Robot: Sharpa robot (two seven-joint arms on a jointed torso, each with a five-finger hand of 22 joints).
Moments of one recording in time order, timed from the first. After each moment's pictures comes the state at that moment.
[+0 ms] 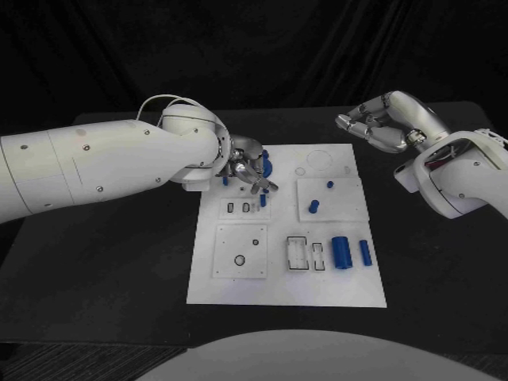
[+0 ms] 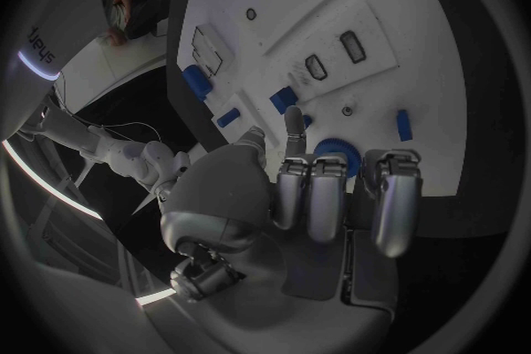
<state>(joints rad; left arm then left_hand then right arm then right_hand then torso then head) 1.47 -0.60 -0.21 1.47 -1.16 0.26 -0.36 1.08 0.11 -0.07 0.25 0.16 0.98 0.04 0.42 0.90 1.47 -0.02 1.57 1.31 1.47 -0.06 1.57 1.31 0.01 1.46 0.05 1.53 1.31 1.37 -1.01 -0.21 1.63 -1.12 -0.66 0.14 1.19 0.11 -0.07 0.29 0.55 1.00 0.08 0.20 0.24 1.46 -0.01 1.39 1.31 1.46 -0.07 1.06 0.91 0.12 1.45 0.03 0.95 1.28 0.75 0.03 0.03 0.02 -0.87</state>
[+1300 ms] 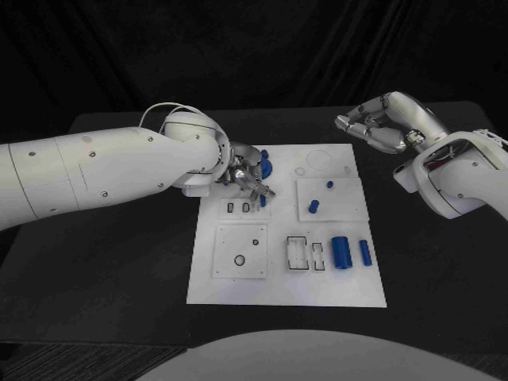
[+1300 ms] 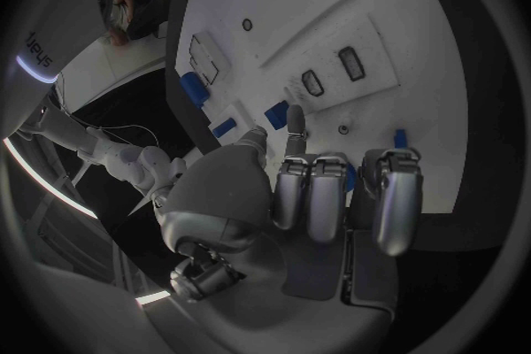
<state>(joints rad) 1.45 -0.59 -0.21 1.46 -1.16 0.27 -0.36 1.08 0.11 -0.04 0.22 0.18 1.03 0.05 0.31 0.83 1.47 -0.02 1.57 1.31 1.47 -0.06 1.57 1.31 0.01 1.46 0.05 1.51 1.31 1.37 -1.00 -0.21 1.63 -1.12 -0.66 0.14 1.19 0.11 -0.07 0.29 0.55 1.00 0.08 0.20 0.24 1.46 -0.01 1.39 1.31 1.46 -0.07 1.07 0.91 0.12 1.45 0.03 0.96 1.29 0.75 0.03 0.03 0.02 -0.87</state>
